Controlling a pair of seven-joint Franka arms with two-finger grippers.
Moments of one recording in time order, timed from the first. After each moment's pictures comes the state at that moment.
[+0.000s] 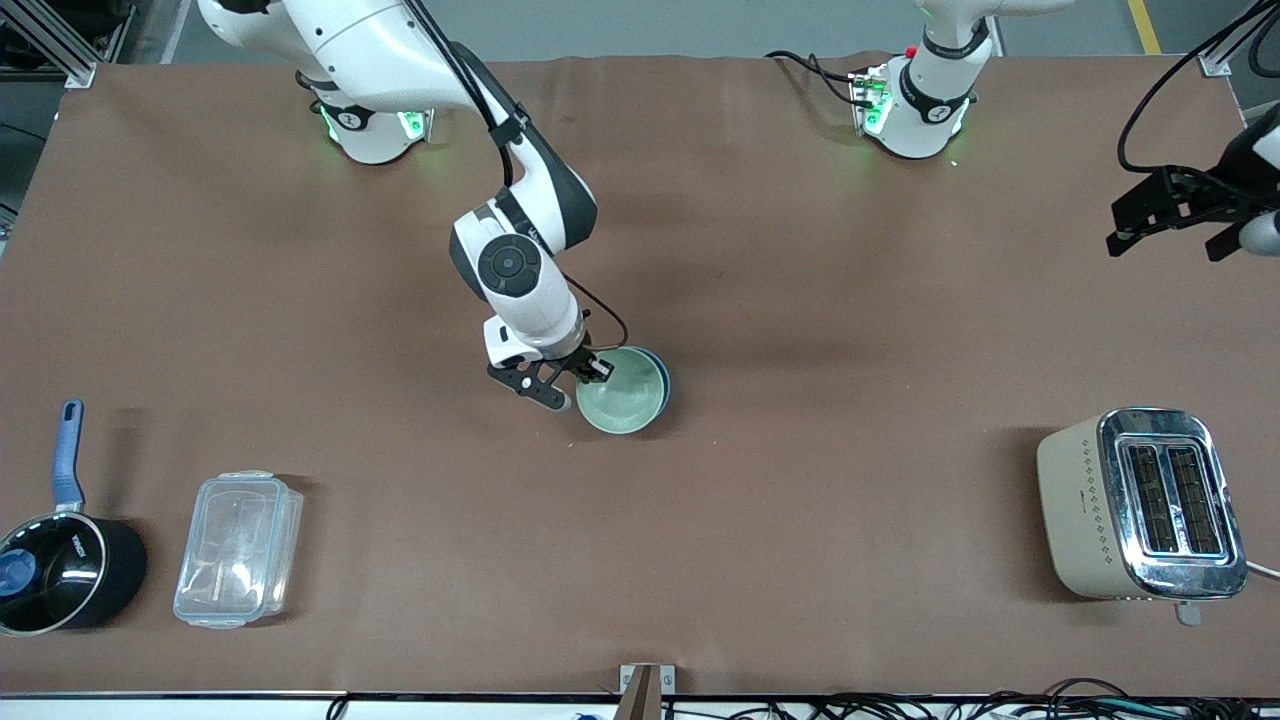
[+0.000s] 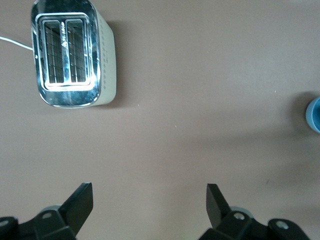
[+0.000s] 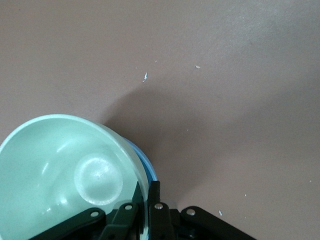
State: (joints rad) left arm -0.05 0.00 -0.03 -1.48 -0.01 1.51 0.01; right arm 0.69 0.58 -0.04 -1.73 0.16 2.40 1.05
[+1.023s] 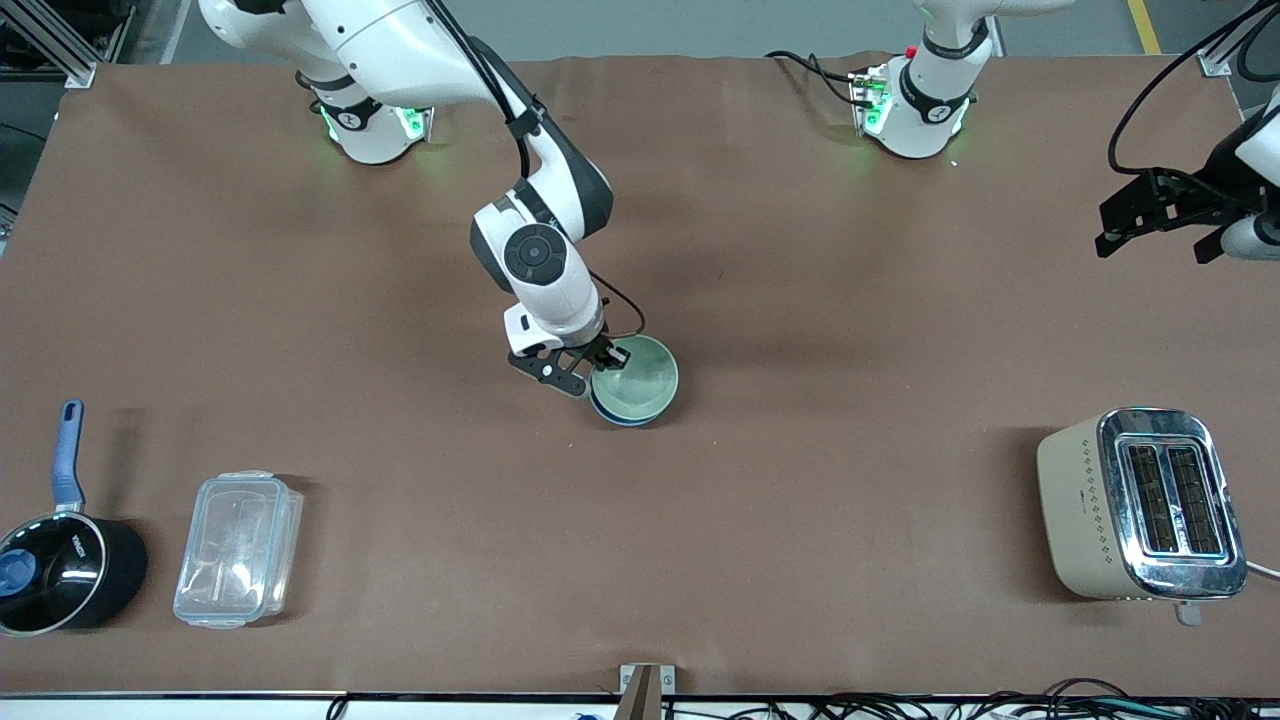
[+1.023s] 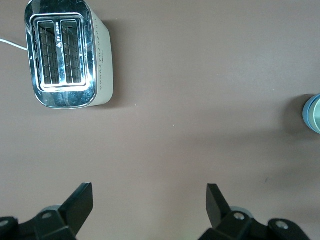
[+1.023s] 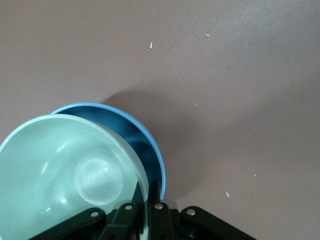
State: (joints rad) left arm -0.05 0.01 -0.04 -1.47 -0.01 1.51 0.01; right arm 0.73 0.59 -0.04 -1.74 0.16 2.40 1.08
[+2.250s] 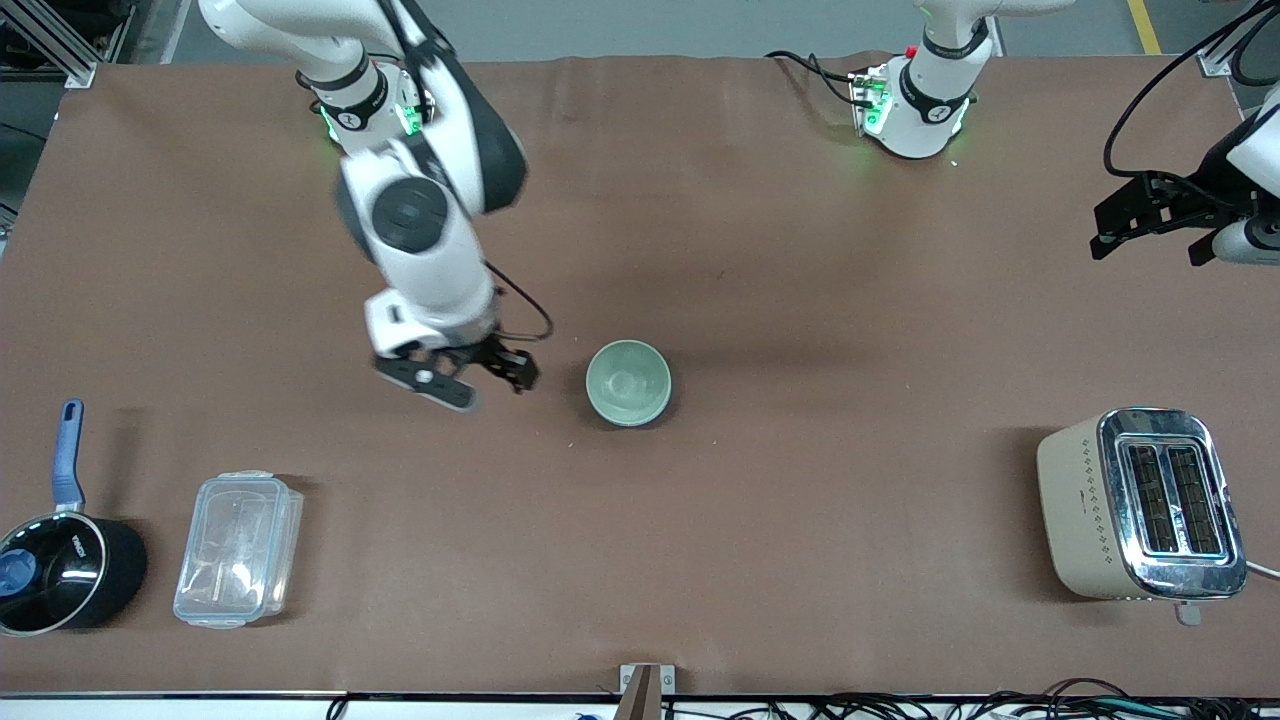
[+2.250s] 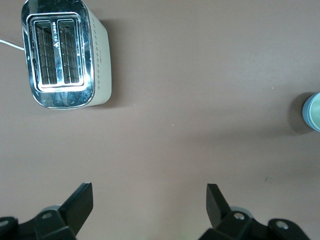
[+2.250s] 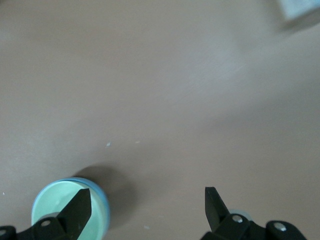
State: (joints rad) left arm -0.05 0.01 -0.04 -1.47 -0.01 1.51 0.01; right arm 0.71 0.30 -0.26 -1.64 0.00 1.98 0.85
